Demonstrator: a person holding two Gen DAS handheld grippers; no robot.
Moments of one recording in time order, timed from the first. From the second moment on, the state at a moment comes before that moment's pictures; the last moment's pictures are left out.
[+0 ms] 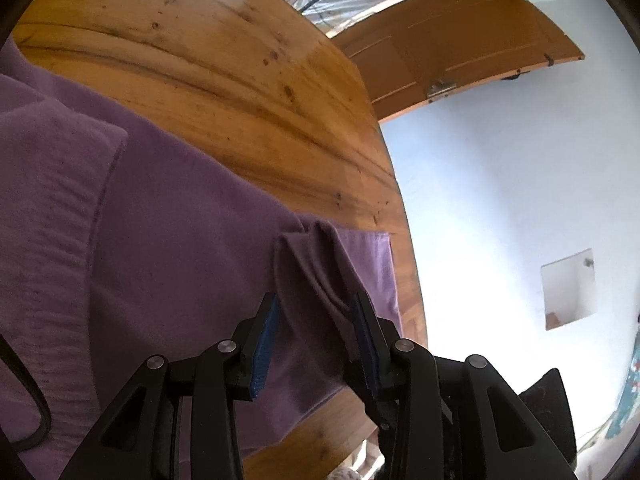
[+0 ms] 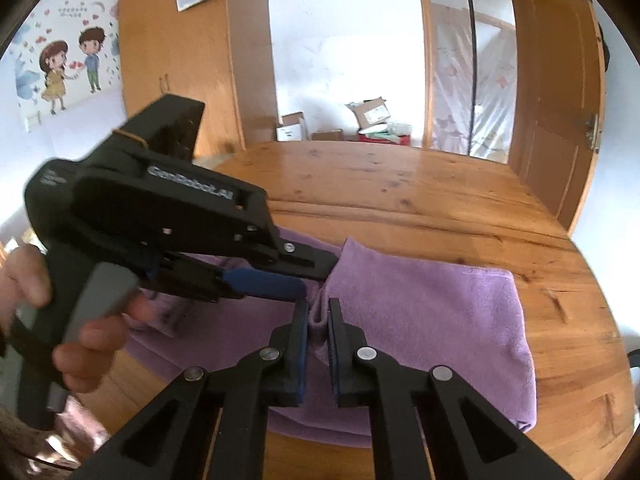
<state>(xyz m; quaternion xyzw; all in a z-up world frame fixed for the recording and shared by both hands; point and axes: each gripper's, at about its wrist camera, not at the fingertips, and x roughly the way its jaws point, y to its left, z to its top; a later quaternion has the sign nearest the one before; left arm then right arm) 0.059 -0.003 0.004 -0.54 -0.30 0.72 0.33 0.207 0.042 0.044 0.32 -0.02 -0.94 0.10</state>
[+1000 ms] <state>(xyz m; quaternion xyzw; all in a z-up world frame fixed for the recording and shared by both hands) 0.068 -0.051 0.034 -0.52 -0.26 0.77 0.27 0.184 0.009 0.015 0.39 -0.01 -0.91 0.17</state>
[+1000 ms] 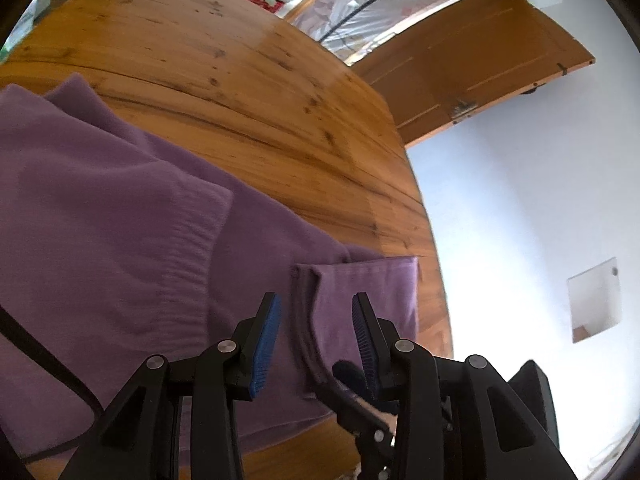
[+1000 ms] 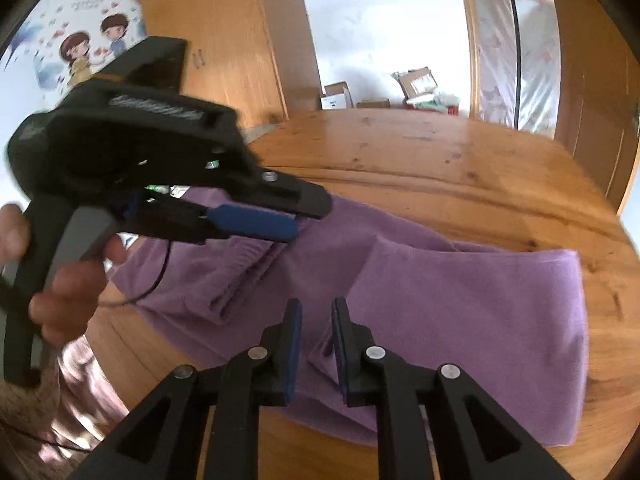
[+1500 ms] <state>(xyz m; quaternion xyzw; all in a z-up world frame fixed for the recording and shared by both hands) 0.071 -0.089 0.039 -0.51 -0.28 0.78 0.24 0.179 -0.011 -0.003 0.41 0.01 -0.89 0.20</state>
